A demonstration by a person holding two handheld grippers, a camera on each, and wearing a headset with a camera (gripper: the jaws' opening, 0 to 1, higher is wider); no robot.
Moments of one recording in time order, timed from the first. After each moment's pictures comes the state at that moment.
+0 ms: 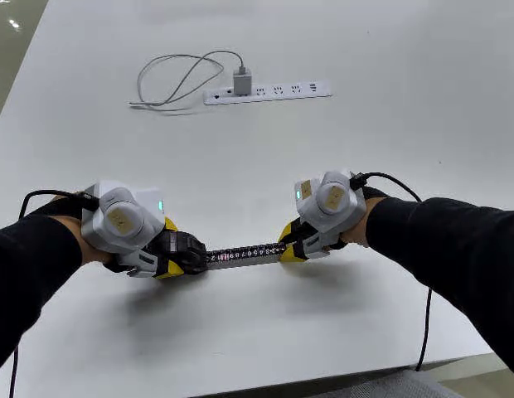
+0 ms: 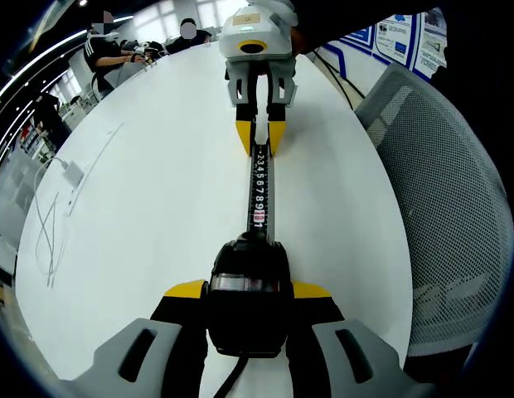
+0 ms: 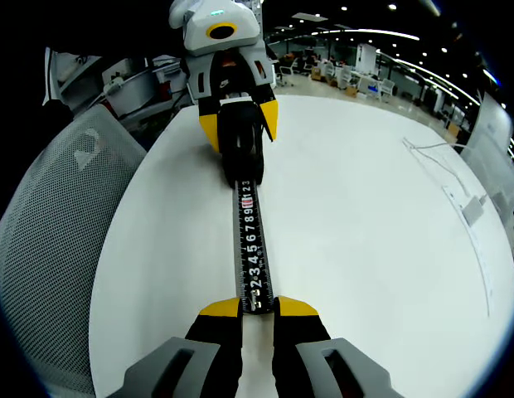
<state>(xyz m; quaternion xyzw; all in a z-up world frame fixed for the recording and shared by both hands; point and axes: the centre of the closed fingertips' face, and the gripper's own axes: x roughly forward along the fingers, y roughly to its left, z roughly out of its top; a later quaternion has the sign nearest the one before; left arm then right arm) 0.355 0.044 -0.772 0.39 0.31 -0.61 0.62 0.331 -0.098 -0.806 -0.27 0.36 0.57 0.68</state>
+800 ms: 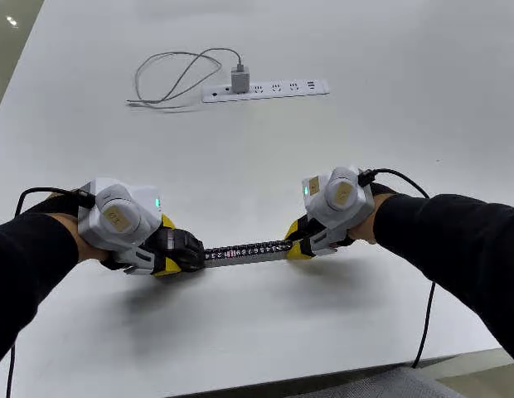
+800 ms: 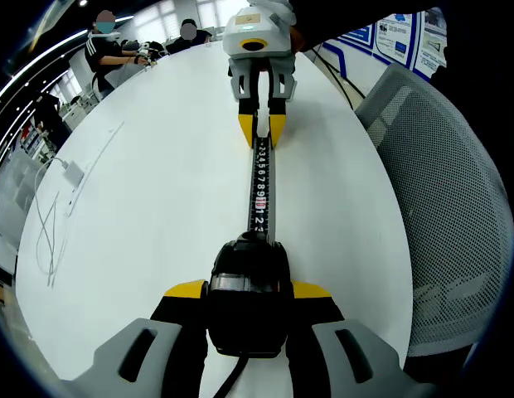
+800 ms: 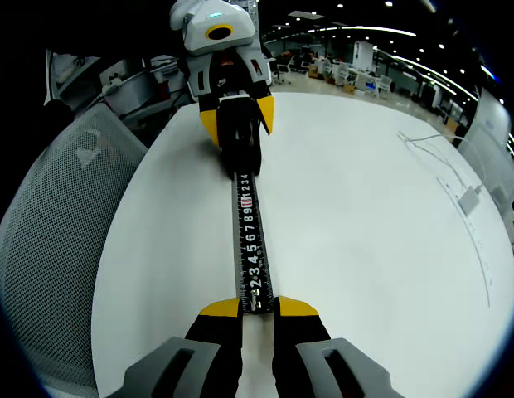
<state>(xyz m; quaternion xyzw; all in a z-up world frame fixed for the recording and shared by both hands) 0.354 0.044 -0.770 0.39 0.31 -0.61 0.62 0.327 -0.113 -0.806 -0.27 0.37 0.56 0.69</state>
